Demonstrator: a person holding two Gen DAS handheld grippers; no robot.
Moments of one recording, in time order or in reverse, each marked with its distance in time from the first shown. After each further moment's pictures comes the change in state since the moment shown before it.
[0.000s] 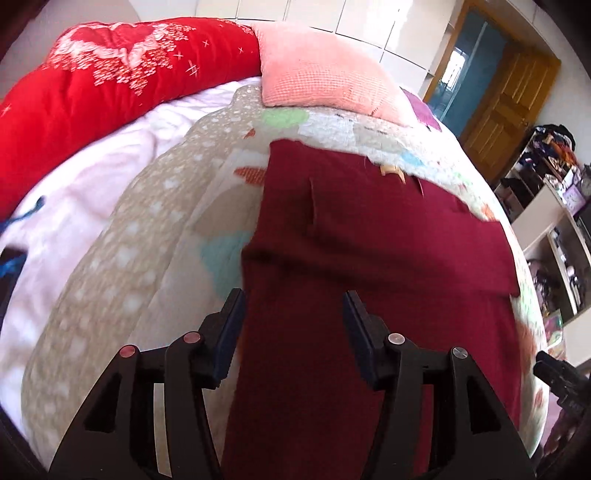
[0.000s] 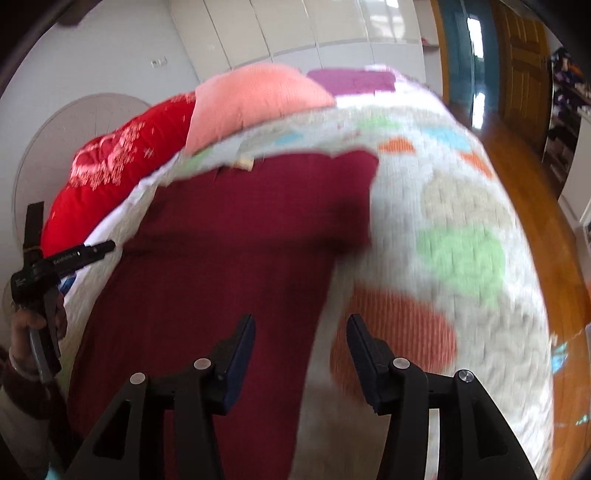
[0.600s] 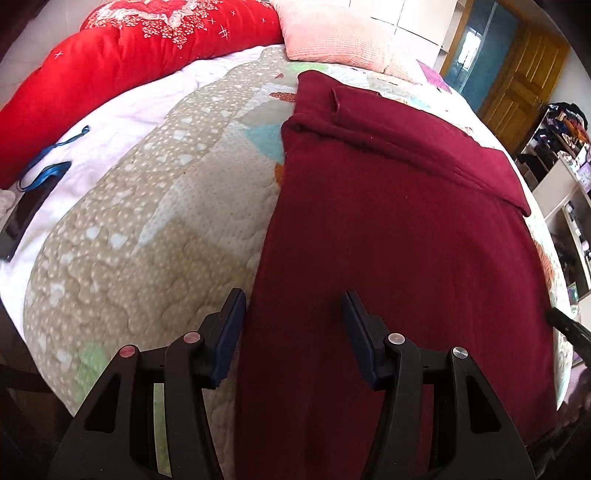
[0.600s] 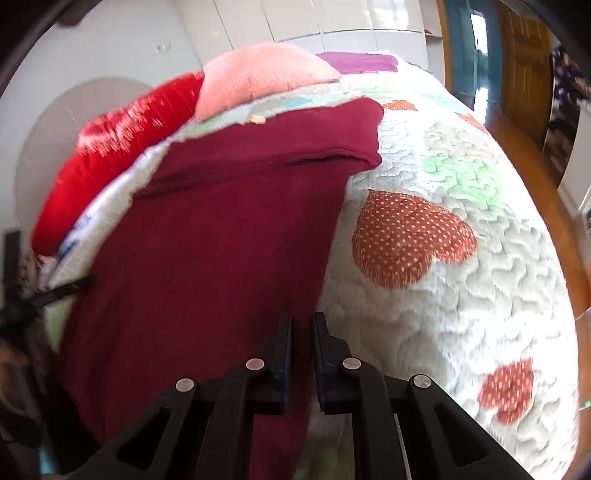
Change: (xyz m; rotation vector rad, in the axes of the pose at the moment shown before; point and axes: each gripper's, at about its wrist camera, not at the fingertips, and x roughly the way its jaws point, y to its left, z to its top) left arm -0.030 0.008 -0.101 0.004 0.073 0.092; right arm -0.005 0.013 -0.062 -0.004 0.015 0.009
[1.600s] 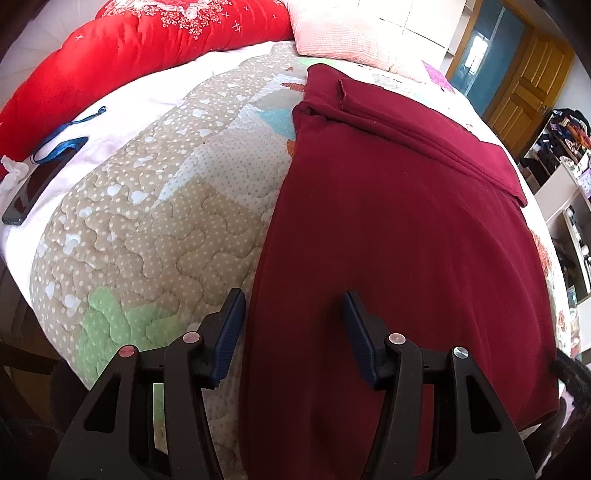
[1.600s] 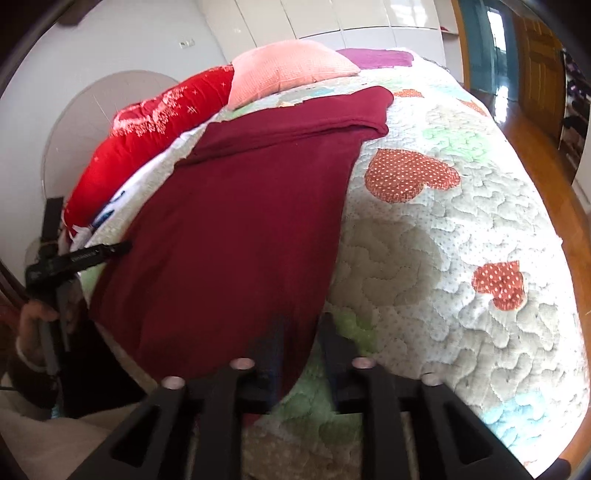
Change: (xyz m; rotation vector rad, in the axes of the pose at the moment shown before) left arm -0.017 0.004 -0.031 -0.031 0.013 0.002; right arm -0.041 0.002 -0.061 -0.030 0.026 0.096
